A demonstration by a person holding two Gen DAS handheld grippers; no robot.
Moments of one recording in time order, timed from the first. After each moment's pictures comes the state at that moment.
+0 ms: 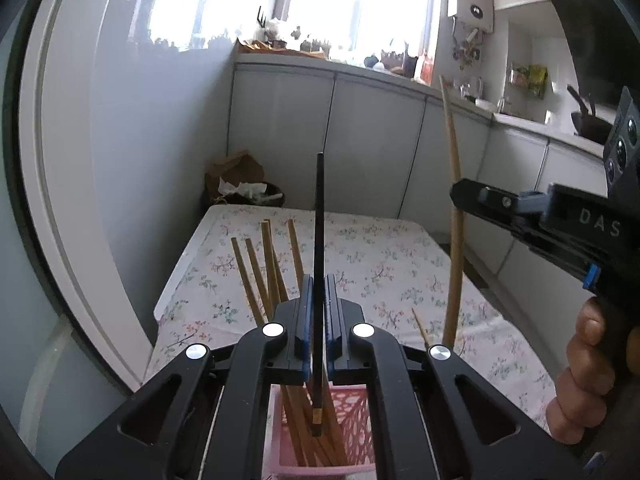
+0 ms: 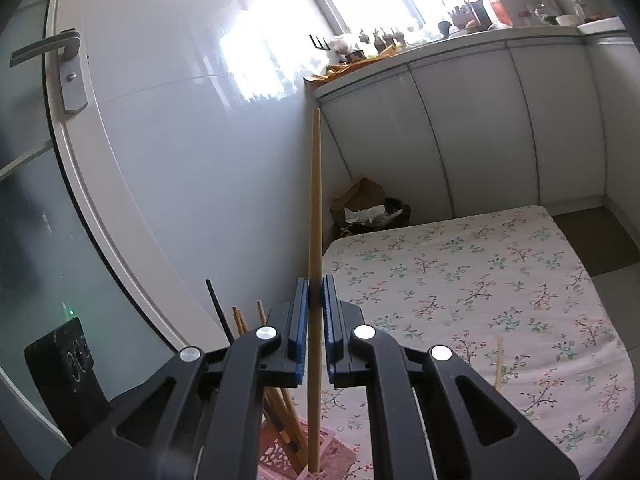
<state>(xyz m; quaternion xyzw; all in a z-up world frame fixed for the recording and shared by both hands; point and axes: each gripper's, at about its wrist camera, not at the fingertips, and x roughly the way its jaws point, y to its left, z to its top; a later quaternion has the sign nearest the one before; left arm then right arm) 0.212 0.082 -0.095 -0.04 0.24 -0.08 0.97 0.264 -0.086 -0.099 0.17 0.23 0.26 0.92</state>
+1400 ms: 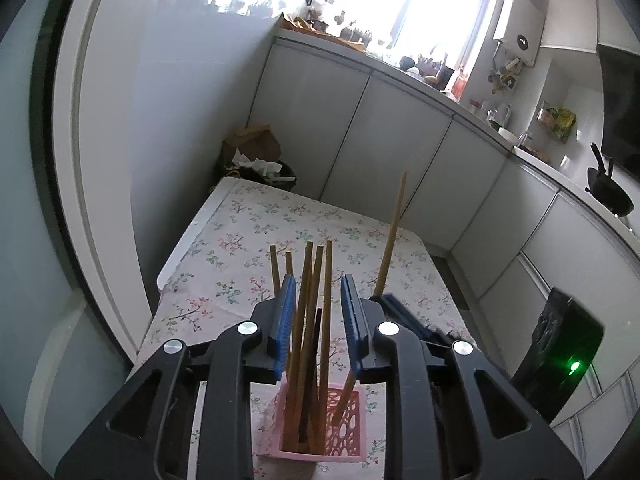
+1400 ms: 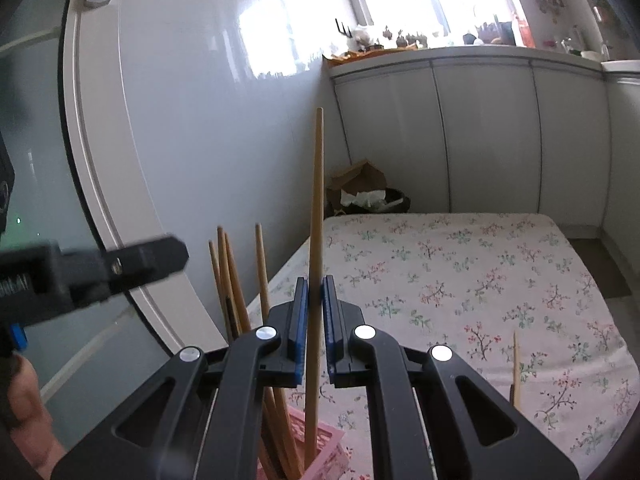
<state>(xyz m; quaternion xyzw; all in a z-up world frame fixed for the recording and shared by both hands) 0.216 0.120 -0.064 -0.15 0.28 -0.06 0.95 0.266 -0.021 -0.161 0.08 0.23 0.24 0.94</state>
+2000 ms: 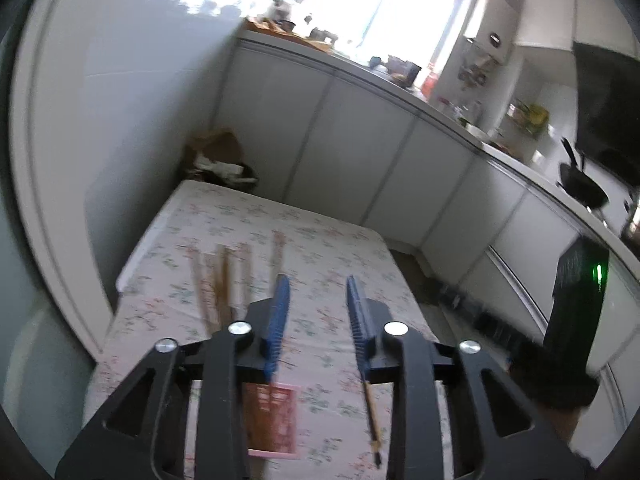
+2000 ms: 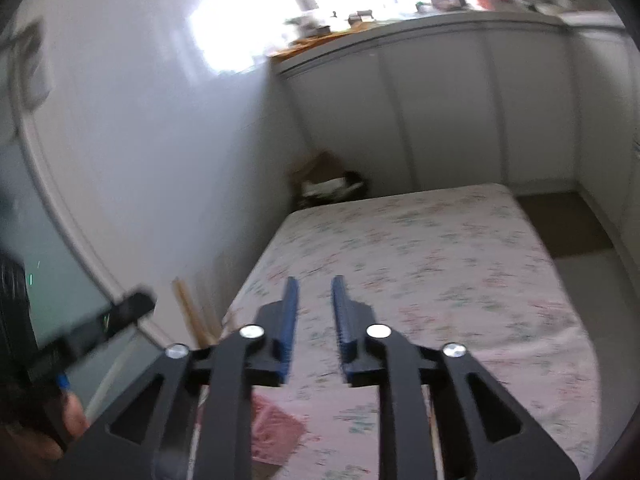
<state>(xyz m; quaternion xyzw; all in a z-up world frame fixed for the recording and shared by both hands) 0.211 0.072 -0.047 -0.14 0.28 -0.13 0.94 0.275 -0.153 -0.102 0.17 0.30 0.18 0.92</state>
